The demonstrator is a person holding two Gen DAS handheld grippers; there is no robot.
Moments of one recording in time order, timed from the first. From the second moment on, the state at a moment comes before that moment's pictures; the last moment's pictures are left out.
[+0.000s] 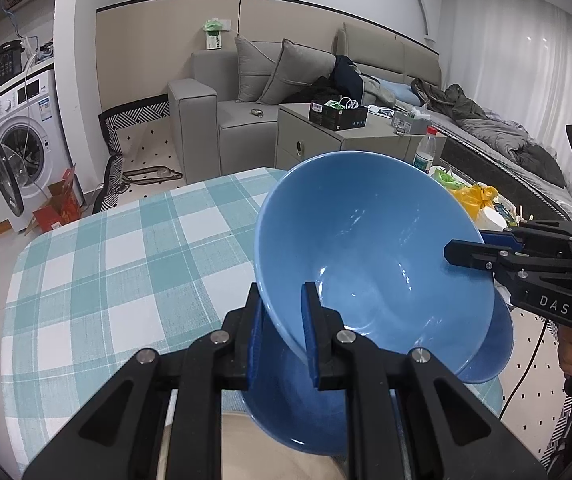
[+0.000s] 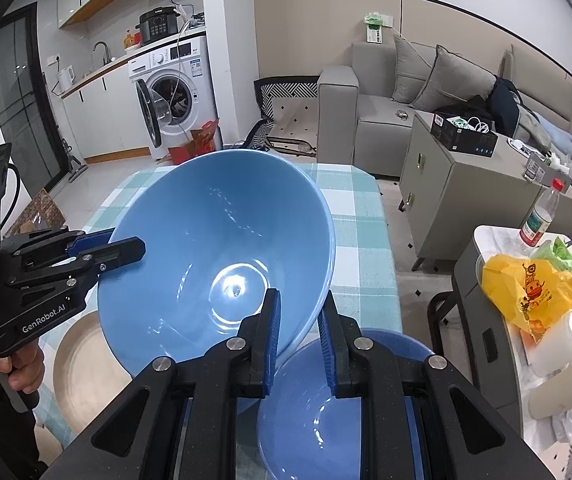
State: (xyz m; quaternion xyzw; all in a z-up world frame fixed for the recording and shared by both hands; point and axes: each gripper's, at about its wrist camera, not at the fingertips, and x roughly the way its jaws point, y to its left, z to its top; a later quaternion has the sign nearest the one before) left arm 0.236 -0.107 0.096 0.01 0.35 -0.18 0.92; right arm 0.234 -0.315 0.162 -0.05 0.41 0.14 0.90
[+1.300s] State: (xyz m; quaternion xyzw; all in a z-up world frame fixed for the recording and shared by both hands) left arm 0.217 -0.094 0.057 0.03 0.39 -0.17 0.91; right arm 0.227 -0.297 0.117 -0.06 0.45 0.16 0.88
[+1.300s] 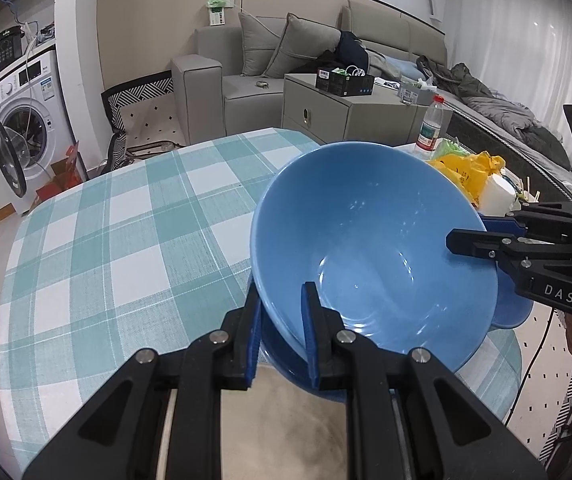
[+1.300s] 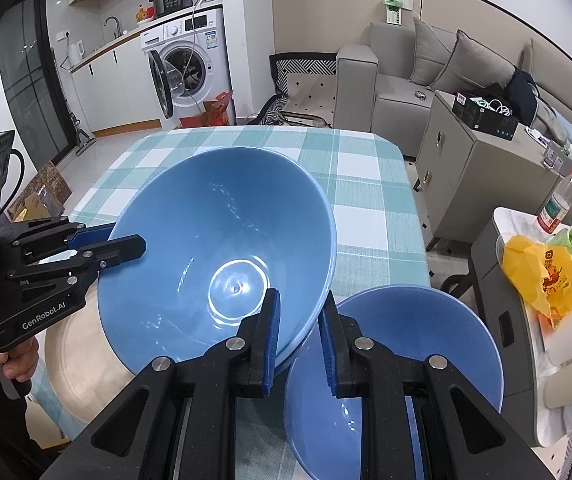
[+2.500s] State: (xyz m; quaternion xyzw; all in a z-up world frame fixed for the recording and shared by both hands) left arm 0.220 -0.096 0.034 0.06 0.42 -0.17 0.89; right arm 0.233 -0.278 0.091 -0.11 0.47 0.15 0.86
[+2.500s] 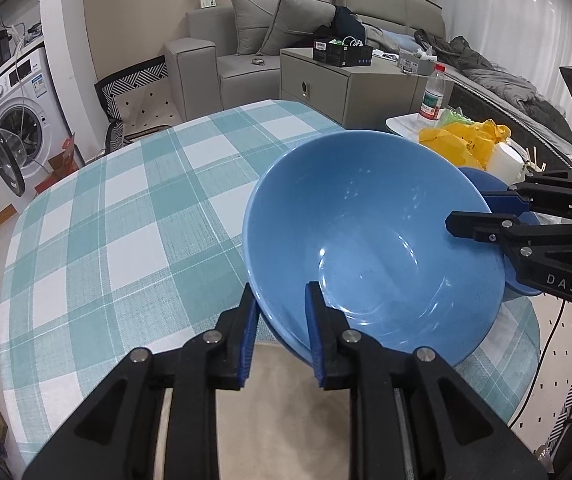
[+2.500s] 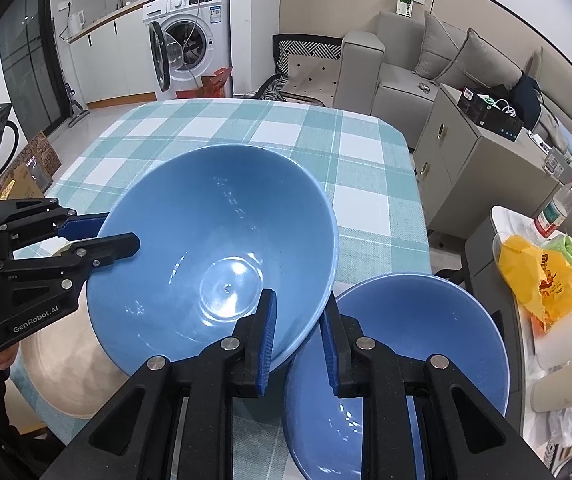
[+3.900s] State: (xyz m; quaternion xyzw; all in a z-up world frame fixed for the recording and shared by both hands) left arm 0.208 -0.126 0.075 0.03 0.38 -0.21 0.90; right arm 0.204 -0.359 0.142 -0.02 0.41 0.13 0.90
